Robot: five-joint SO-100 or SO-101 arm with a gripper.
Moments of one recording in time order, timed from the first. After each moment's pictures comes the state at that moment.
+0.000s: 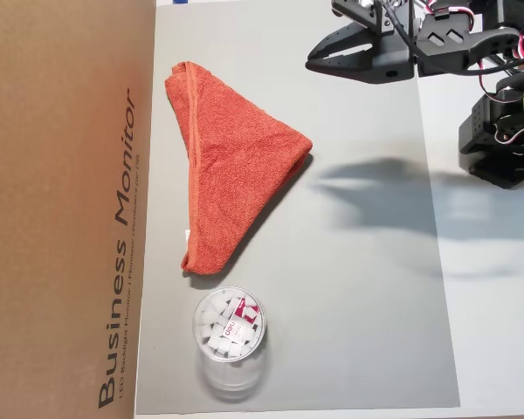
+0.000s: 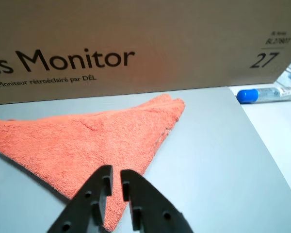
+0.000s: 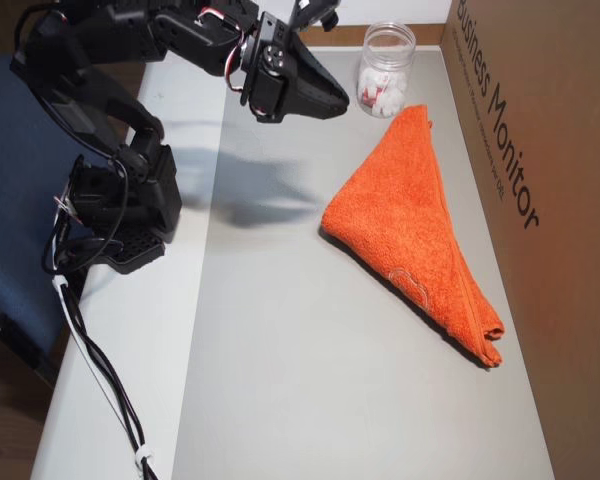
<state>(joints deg) 8.0 135.6 122.4 33.8 85.8</state>
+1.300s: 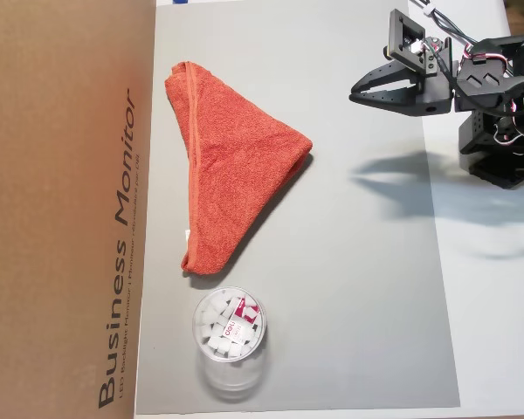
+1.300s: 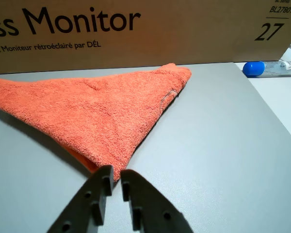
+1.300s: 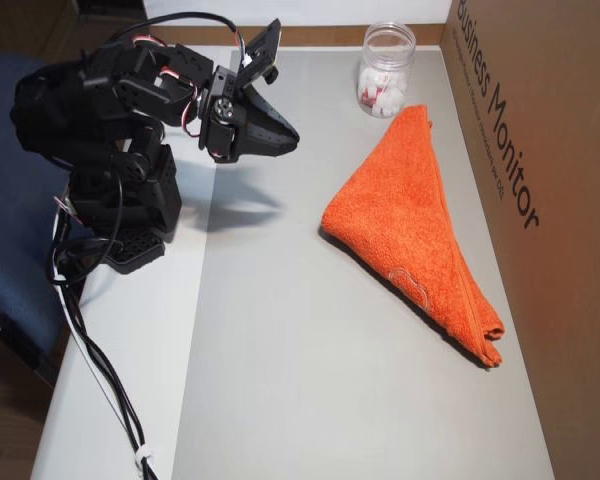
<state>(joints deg) 7.1 177.3 160.4 33.9 85.6</state>
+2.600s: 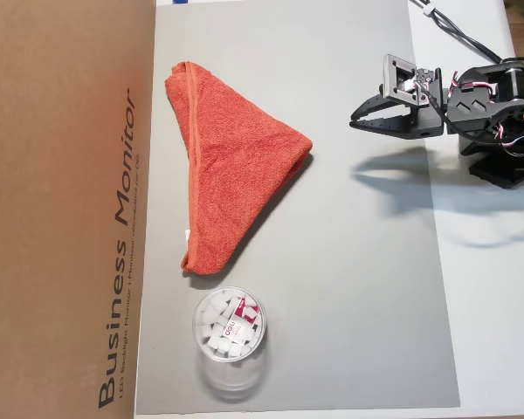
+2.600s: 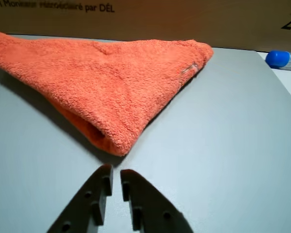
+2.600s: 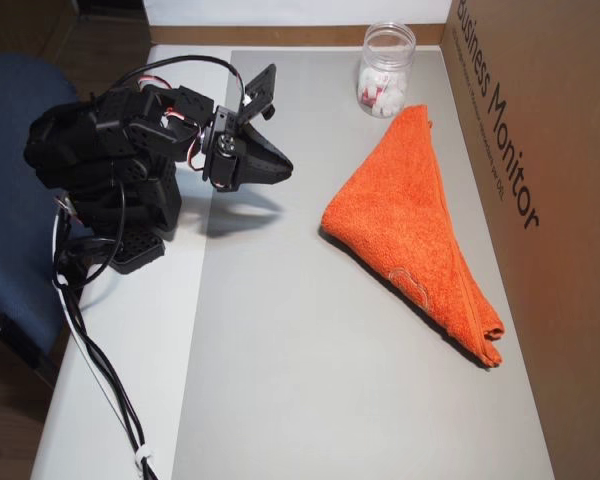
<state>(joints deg) 3.8 193.9 179.0 33.9 81.1</state>
